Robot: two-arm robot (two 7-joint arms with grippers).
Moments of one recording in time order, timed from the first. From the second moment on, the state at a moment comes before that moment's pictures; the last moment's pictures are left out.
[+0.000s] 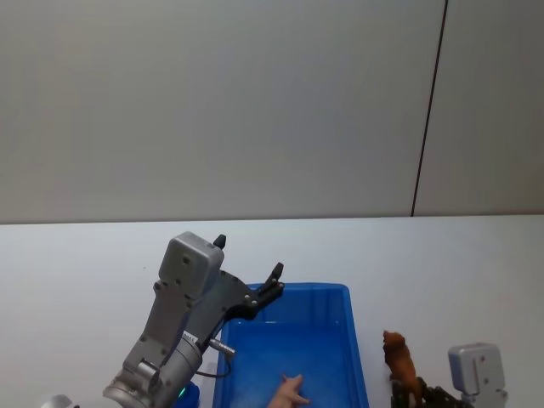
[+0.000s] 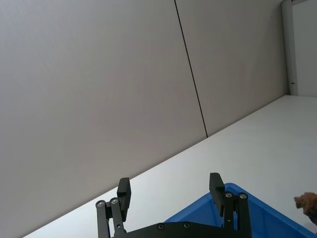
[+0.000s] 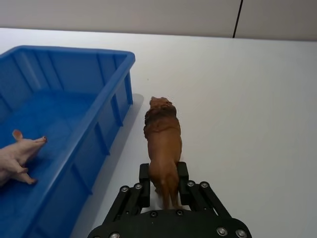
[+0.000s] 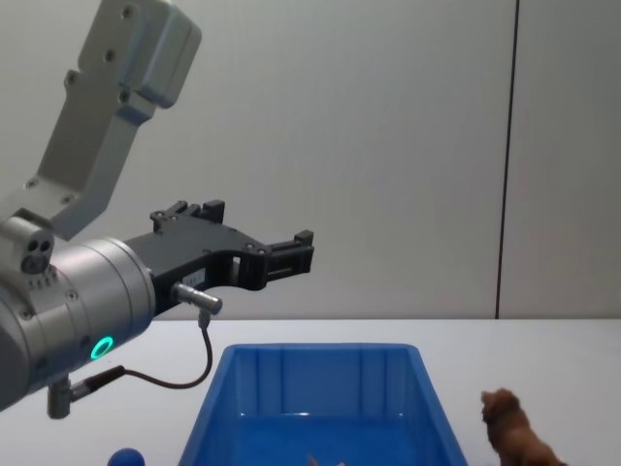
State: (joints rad) left arm -0.24 0.38 0.45 -1.63 -0.20 0.01 -0.01; right arm -0.09 0.13 -0.30 -1.61 0.13 0.20 -0.08
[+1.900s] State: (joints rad) left arm -0.24 0.38 0.45 -1.63 -0.20 0.01 -0.01; right arm 0.16 0.05 -0.31 -1.47 0.09 0.14 0.30
